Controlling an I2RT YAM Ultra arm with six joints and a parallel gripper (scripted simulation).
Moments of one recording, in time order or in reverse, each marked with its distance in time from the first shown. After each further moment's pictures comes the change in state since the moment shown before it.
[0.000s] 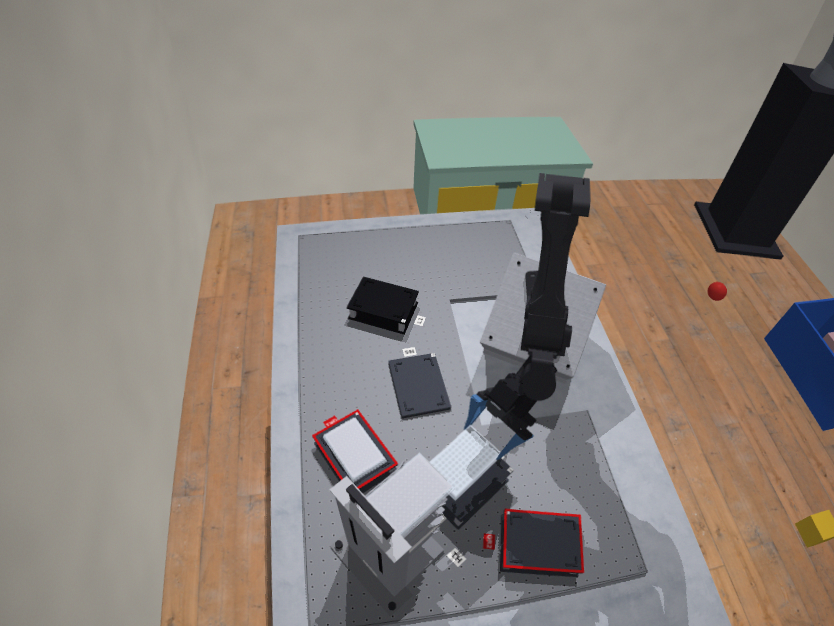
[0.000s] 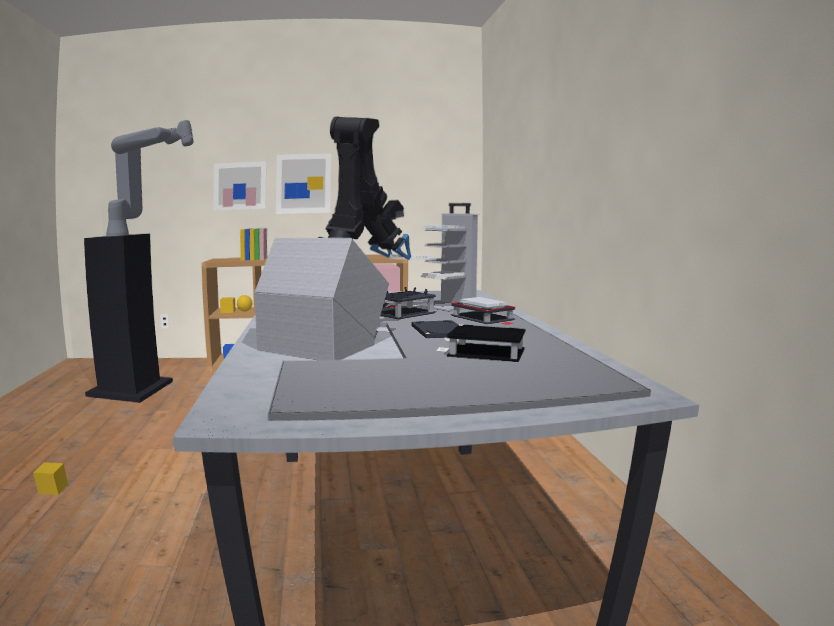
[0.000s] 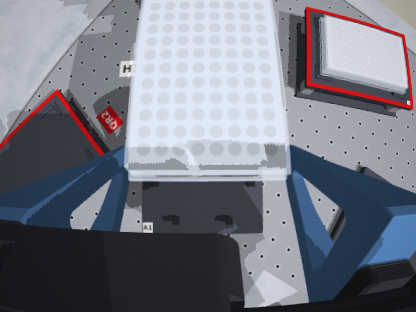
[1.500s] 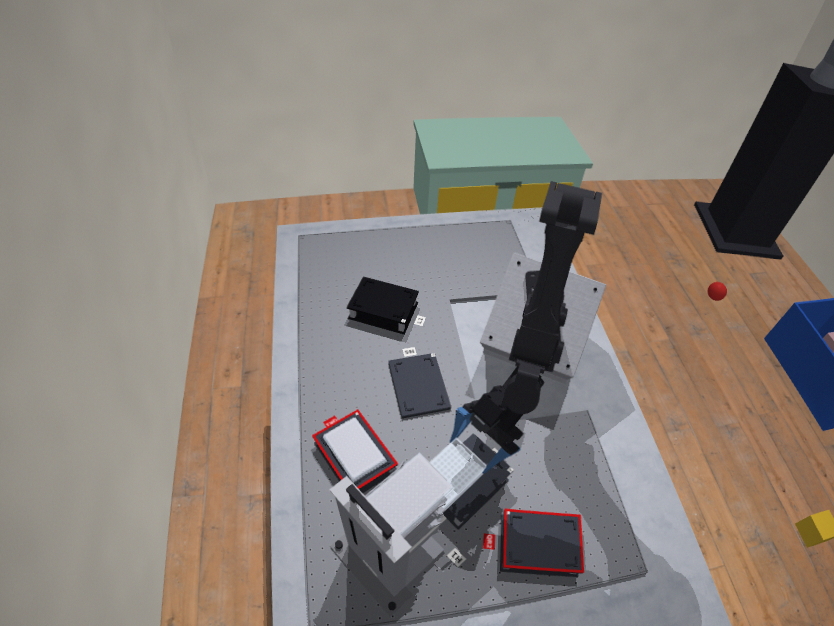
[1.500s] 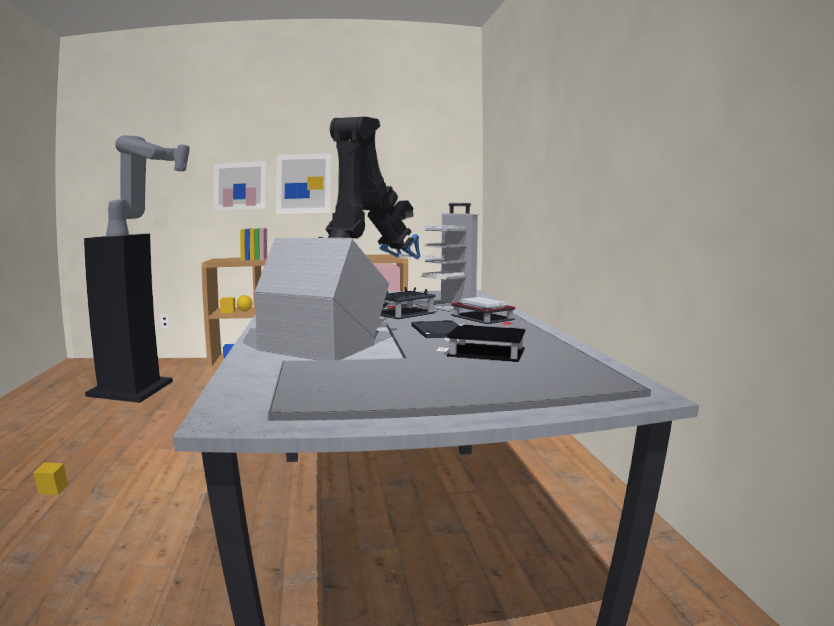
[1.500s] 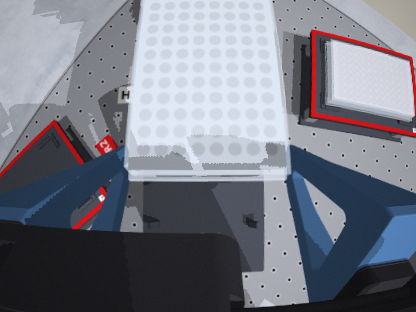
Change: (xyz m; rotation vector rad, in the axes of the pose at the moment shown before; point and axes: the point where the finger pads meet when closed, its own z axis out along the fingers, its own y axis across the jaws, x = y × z) arm -0.028 0.001 0.028 -0.003 0.003 0.003
